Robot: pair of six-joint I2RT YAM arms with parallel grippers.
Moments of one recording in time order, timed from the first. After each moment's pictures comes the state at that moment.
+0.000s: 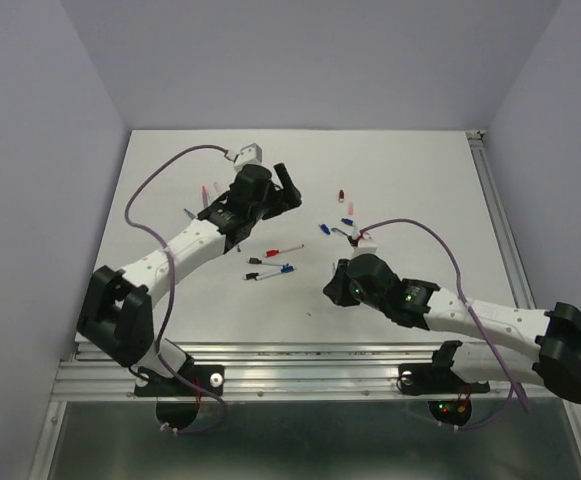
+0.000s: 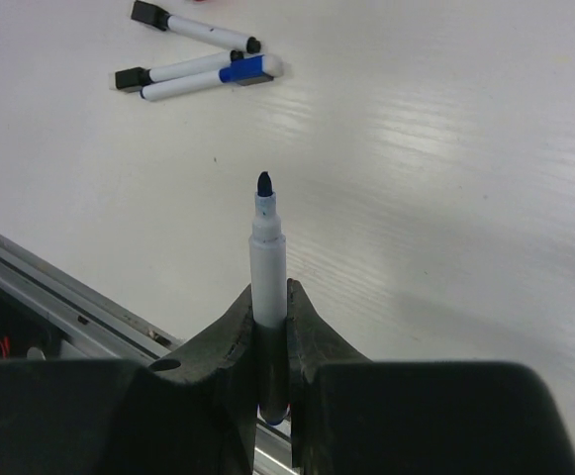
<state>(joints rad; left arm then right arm) -0.62 1.58 1.16 -0.12 -0.17 -0.74 0.99 1.08 0.57 -0.13 0.27 0.81</state>
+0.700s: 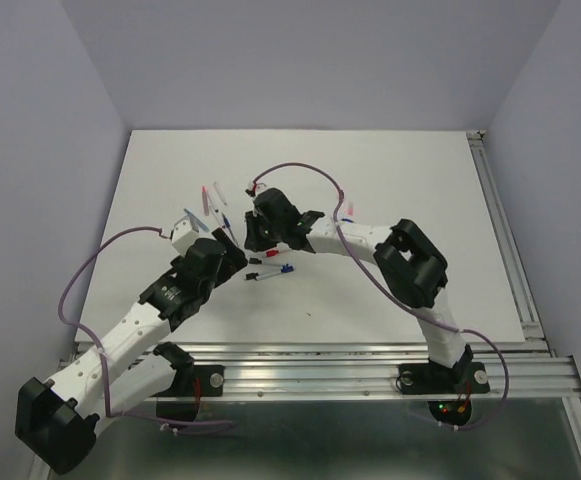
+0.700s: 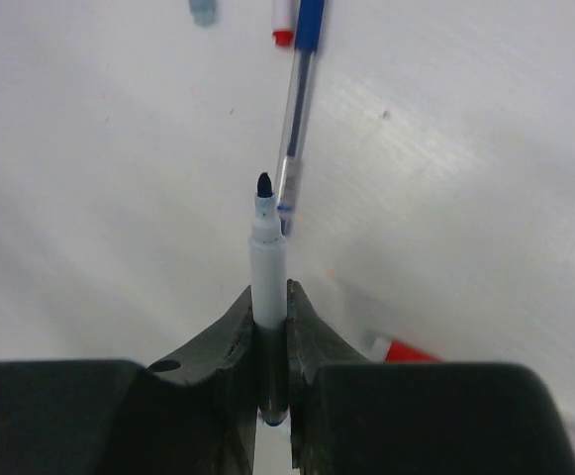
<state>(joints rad) -0.60 0.82 0.57 -0.45 -0.43 -0.98 0.89 2.08 1.51 -0.11 -0.08 0.50</state>
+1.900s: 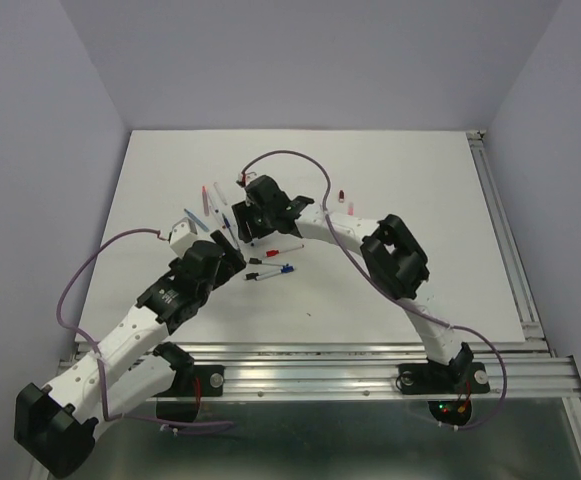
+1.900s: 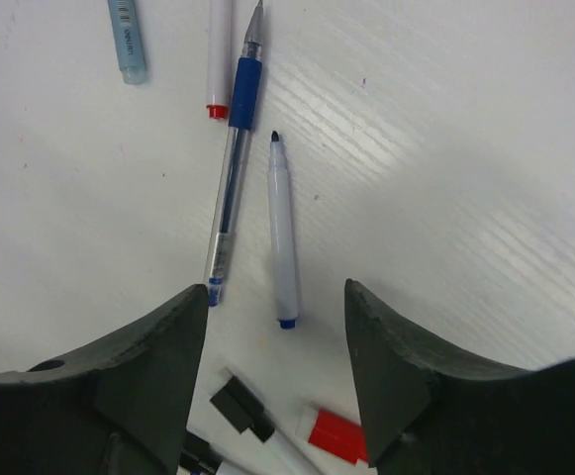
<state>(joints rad) -0.59 0.78 0.56 -0.48 -0.43 -0.97 0.85 2.35 1.91 -0.30 -0.05 0.36</state>
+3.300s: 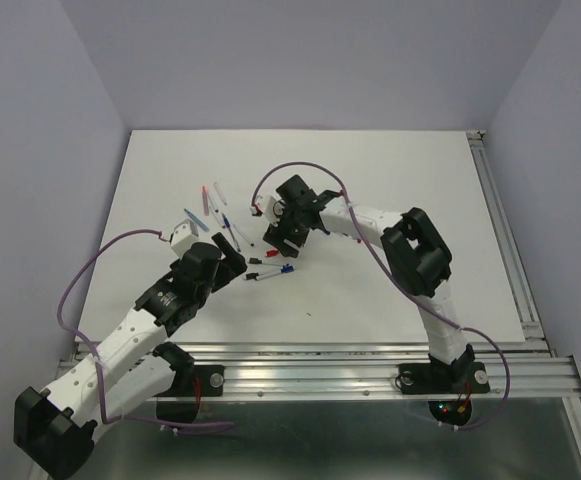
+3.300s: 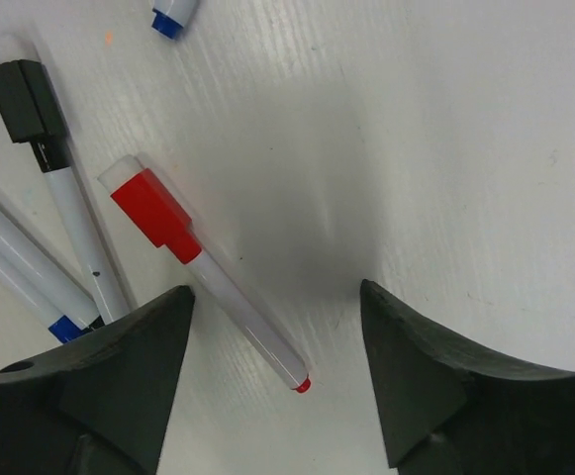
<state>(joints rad) -0.59 0.76 0.55 -0.49 -0.39 -0.96 0.74 2.18 1.67 -0.51 -0.20 -0.45</state>
